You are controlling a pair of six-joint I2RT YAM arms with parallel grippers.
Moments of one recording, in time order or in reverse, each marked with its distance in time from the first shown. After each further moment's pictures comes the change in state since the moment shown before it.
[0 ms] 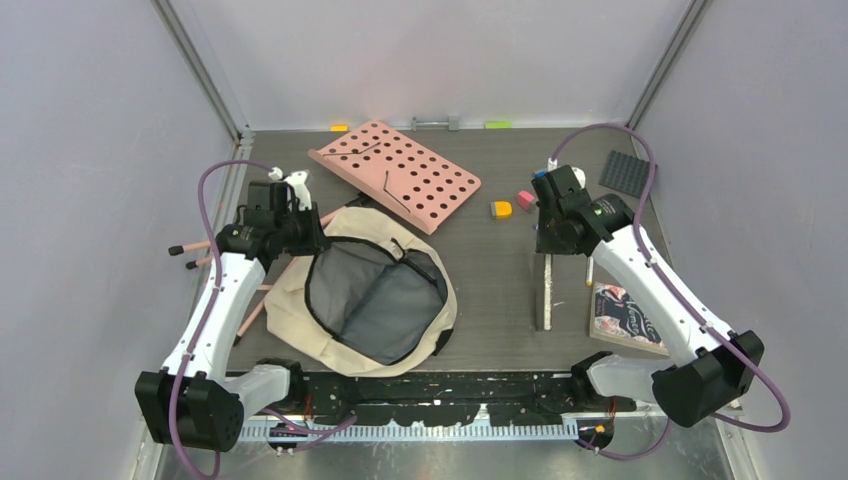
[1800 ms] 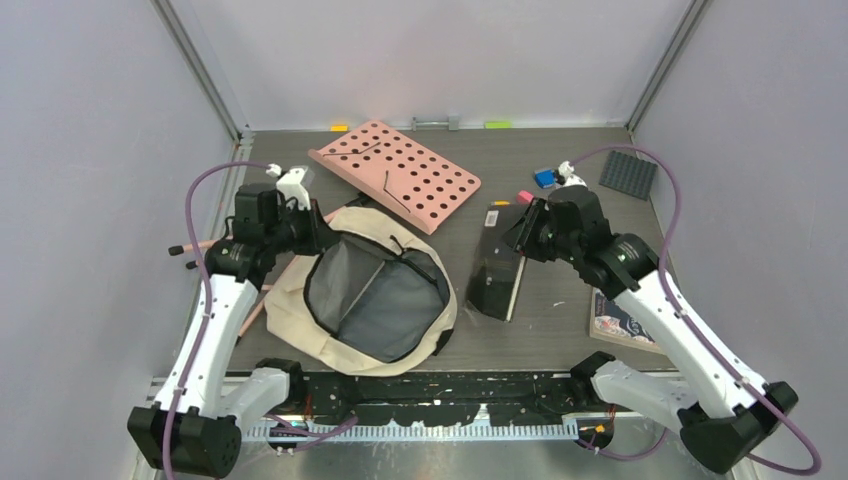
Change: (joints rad) left arm -0.005 -0.106 -0.016 0.066 0.155 -0.003; right arm 0.090 -0.198 -0.142 0.292 -0.315 0.245
